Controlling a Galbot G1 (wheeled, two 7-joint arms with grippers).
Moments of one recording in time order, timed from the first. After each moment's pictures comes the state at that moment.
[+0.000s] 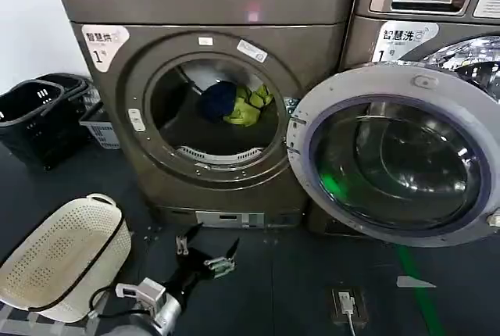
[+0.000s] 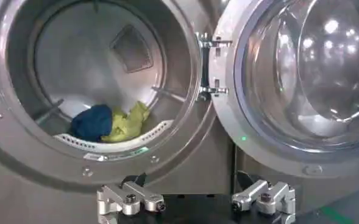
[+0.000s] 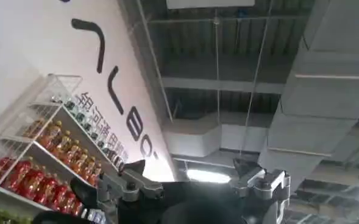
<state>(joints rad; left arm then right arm) 1.55 -1.41 -0.48 -2.29 0.02 0.40 0.19 -1.46 0.83 2.41 1.73 0.21 -0.14 -0.25</state>
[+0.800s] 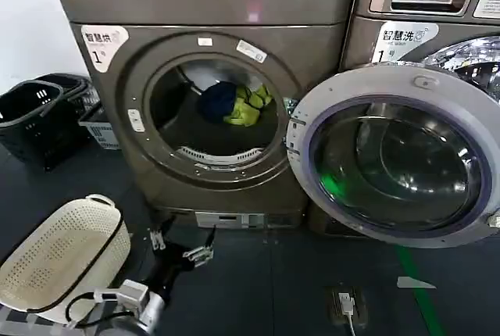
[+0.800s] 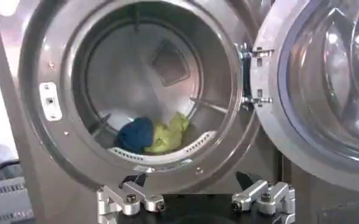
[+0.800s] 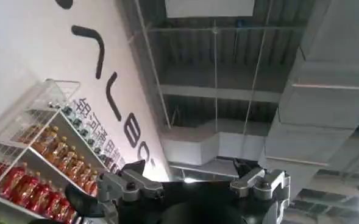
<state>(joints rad) 1.52 -1.42 -0.48 -2.31 0.02 0.36 0.08 -1.45 0.82 2.40 1.72 0.23 -0.12 -0.25</state>
